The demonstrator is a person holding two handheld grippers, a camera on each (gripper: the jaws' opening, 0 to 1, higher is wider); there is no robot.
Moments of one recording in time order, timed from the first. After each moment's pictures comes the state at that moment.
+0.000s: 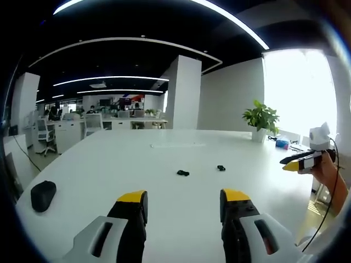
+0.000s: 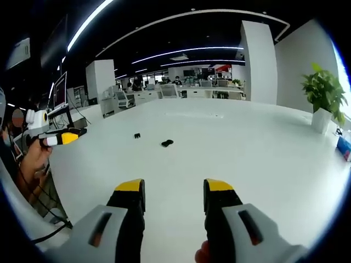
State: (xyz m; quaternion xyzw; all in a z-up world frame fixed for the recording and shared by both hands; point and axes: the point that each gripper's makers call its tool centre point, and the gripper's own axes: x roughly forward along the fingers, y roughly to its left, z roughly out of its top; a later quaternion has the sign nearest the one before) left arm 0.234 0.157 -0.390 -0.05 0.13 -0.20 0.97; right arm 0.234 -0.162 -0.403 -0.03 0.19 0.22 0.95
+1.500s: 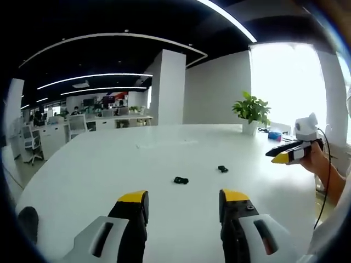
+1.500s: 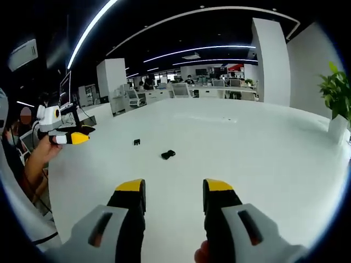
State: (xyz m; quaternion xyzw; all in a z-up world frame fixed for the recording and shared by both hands) left arm 0.297 0.143 -0.399 -0.02 0.15 -0.26 0.95; right arm 0.295 -0.142 -0.406 -0.03 0.19 0.28 0.94
